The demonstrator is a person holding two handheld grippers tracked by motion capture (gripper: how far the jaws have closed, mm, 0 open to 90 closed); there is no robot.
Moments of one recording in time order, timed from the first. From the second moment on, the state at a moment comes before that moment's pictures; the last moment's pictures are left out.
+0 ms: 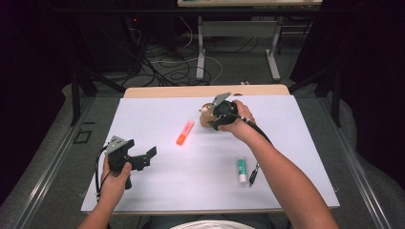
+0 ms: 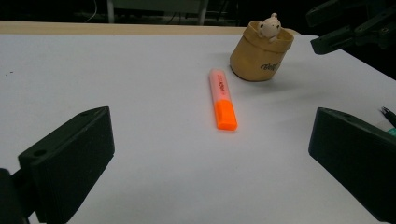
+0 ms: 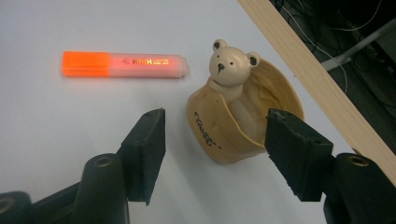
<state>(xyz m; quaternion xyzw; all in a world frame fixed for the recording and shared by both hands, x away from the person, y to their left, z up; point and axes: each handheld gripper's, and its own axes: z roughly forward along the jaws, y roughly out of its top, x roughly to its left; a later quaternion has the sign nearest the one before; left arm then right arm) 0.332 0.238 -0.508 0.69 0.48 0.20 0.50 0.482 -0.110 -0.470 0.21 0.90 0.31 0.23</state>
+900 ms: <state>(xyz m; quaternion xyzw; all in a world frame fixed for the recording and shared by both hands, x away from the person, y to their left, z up) 0.332 0.241 -0.510 0.69 0.48 0.19 0.50 0.510 -0.097 -0.498 0.24 0.89 0.32 0.21</state>
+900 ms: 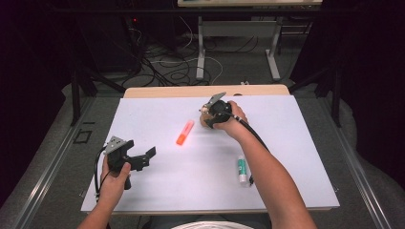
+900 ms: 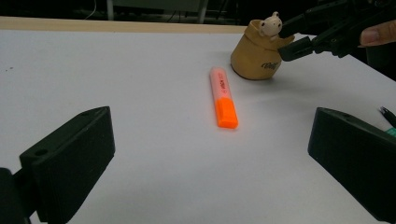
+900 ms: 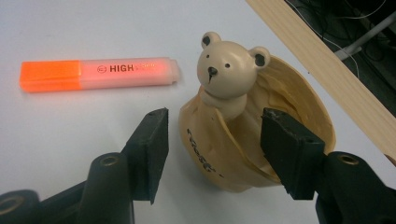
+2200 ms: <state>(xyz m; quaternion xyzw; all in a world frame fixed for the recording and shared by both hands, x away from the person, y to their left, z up) 0.332 0.244 -0.514 0.69 0.49 0.19 0.50 0.514 -0.092 -0.514 0.24 0.90 0.32 0.17</state>
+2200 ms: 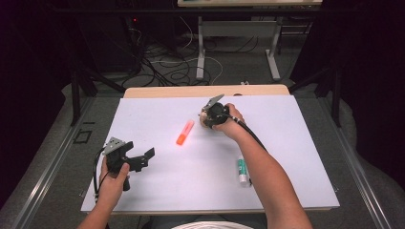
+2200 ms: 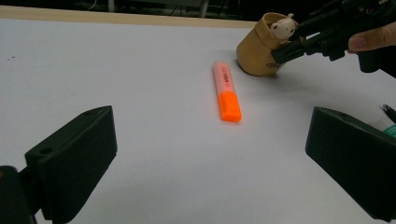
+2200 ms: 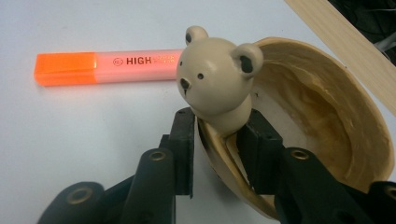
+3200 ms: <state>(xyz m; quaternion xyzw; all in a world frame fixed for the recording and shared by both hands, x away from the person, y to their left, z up) 0.331 0.244 -0.514 0.69 0.49 0.19 0.50 0.503 -0.088 -0.510 0.19 0.91 0.31 0.21</state>
